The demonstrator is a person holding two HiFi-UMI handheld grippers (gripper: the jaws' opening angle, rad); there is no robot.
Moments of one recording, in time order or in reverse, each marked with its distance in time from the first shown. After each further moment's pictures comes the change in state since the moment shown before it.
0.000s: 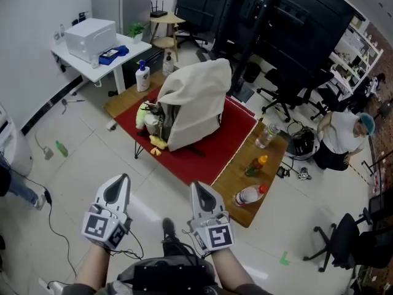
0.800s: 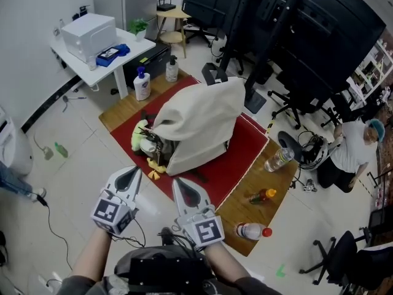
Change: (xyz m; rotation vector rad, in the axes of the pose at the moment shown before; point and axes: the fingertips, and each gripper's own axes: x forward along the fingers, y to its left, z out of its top) left arm 0.227 0.077 -0.021 0.072 0.085 -0.074; right arm 0.203 -0.057 -0.056 0.090 0.096 0.191
